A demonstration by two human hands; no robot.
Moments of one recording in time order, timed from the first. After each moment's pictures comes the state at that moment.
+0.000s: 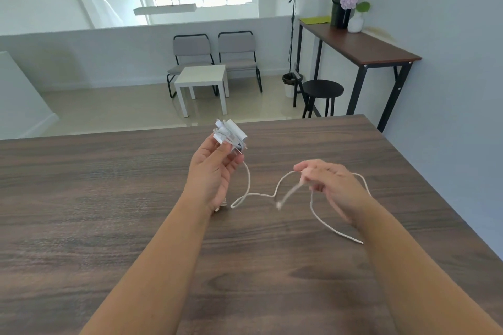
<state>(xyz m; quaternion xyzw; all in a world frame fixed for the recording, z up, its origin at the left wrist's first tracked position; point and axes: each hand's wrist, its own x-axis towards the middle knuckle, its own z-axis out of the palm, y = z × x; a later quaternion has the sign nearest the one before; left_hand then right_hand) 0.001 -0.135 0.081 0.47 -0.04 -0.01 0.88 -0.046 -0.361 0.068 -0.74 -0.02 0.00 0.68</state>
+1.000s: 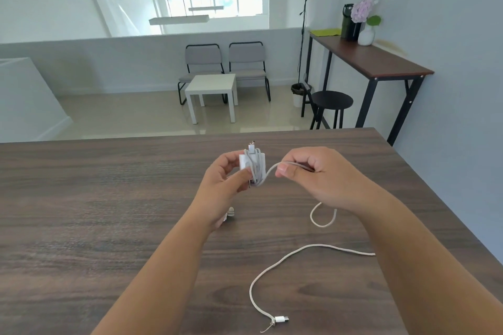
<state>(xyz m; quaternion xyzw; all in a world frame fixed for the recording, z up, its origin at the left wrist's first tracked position) -0.014 -0.124 0.077 0.64 -0.08 -0.01 0.76 -0.046 -0.328 0.140 -0.89 -0.19 -0.04 0.41</state>
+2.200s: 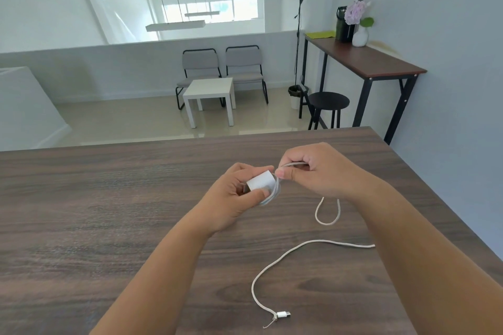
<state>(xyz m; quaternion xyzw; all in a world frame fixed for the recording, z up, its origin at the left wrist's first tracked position) -0.032 -0.121 0.088 0.78 -0.20 -0.08 0.58 -0.032 -0.334 0.137 -0.90 -0.22 -0.03 0.37</state>
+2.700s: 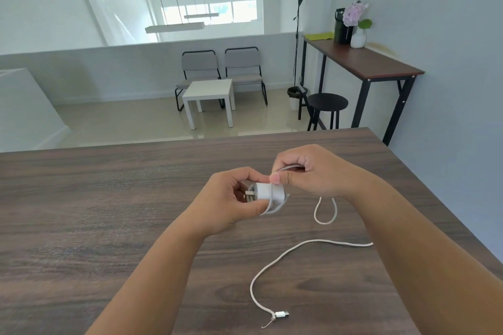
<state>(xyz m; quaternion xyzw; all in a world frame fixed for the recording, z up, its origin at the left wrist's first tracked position) -0.044 -0.117 0.101 0.80 -0.23 -0.07 0.55 -0.028 -0.334 0.137 -0.87 -0.28 0.03 0.41</state>
